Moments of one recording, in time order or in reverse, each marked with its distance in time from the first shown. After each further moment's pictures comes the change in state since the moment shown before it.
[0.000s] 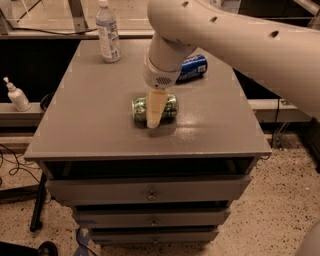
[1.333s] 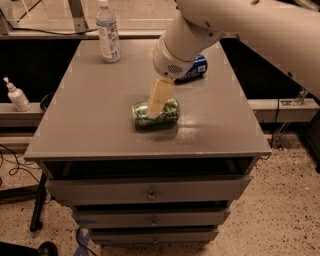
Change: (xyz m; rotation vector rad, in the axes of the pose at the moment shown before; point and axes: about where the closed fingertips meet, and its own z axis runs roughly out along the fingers) arm -0.005 -0.007 -0.043 0.059 -0.158 0.083
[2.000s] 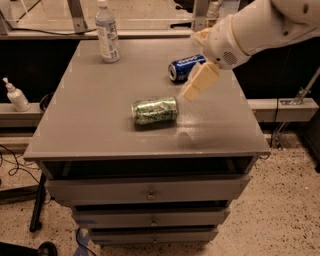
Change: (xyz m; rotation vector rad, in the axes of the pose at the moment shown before) arm 0.049 -0.006 -0.082 0.090 -0.240 0.187
